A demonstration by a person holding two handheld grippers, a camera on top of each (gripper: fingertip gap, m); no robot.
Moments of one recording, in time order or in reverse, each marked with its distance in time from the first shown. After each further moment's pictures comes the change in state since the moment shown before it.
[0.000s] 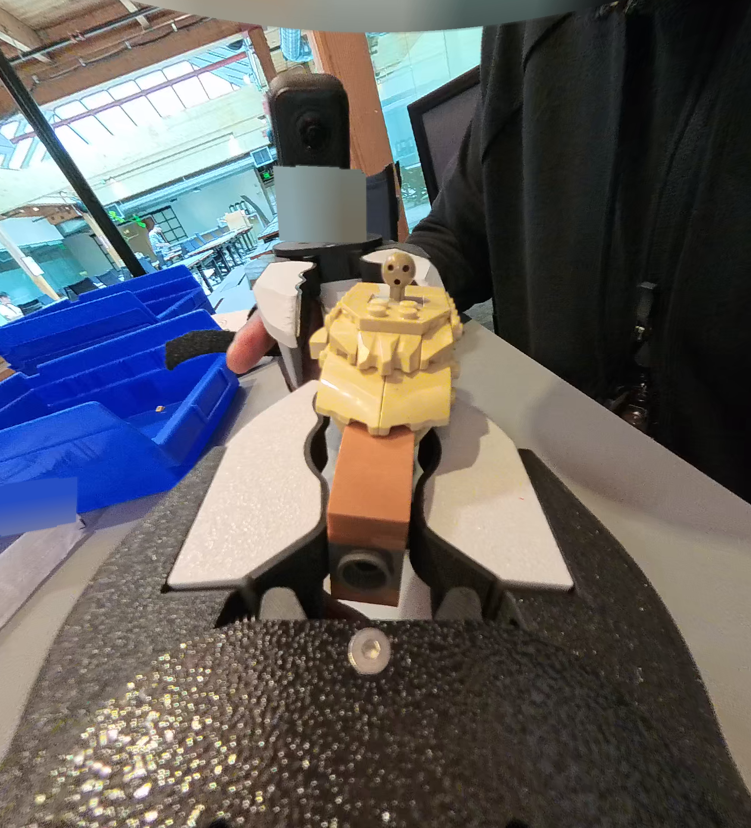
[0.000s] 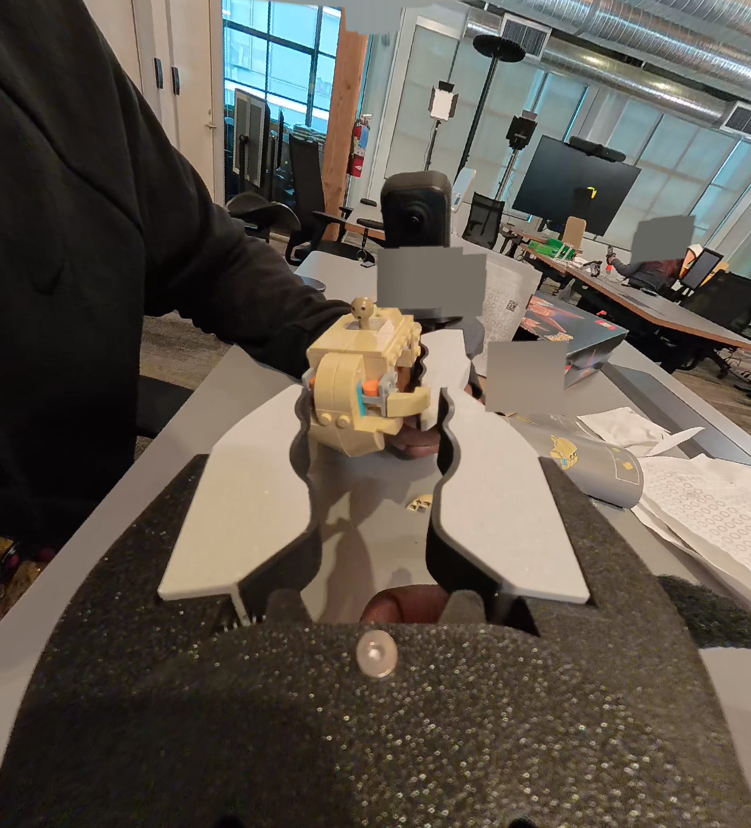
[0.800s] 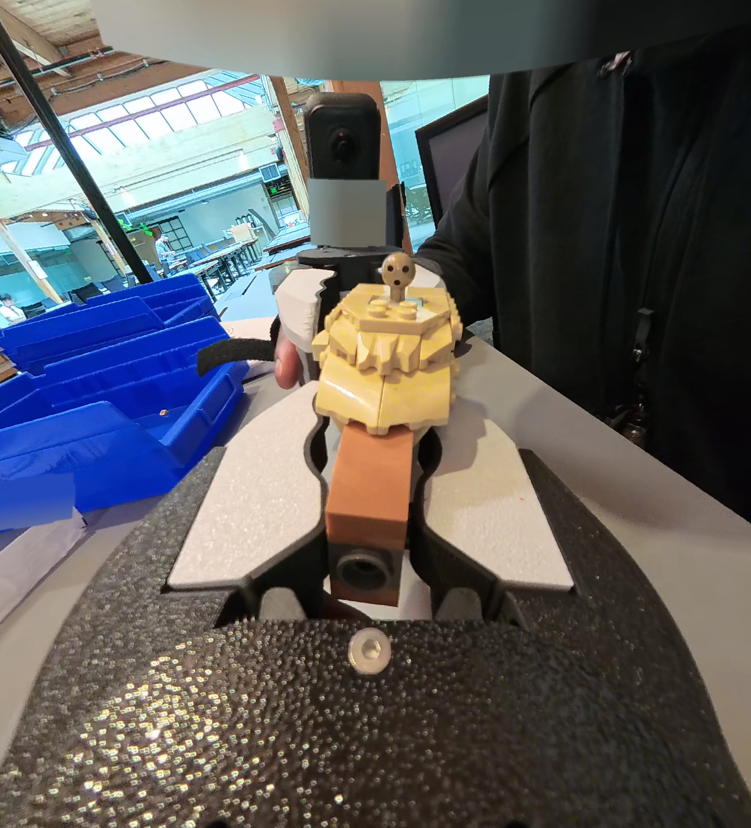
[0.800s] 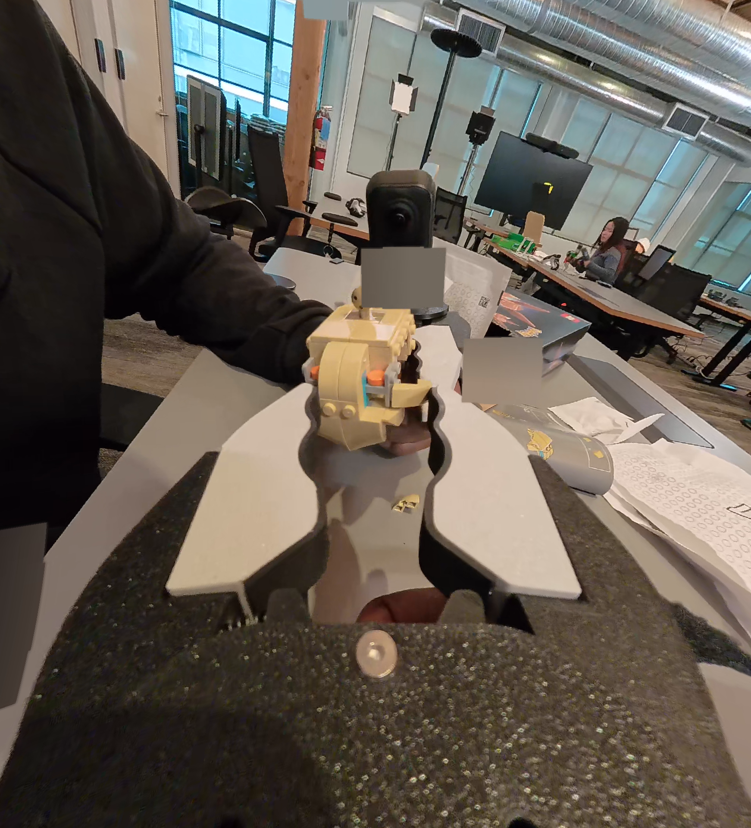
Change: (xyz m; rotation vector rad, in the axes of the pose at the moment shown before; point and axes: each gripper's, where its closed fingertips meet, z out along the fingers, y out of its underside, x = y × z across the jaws) left arm -0.005 -0.005 -0.005 0.038 -0.012 -0.030; right arm 0.006 -0.001 0.003 -0.013 0.089 -0.009
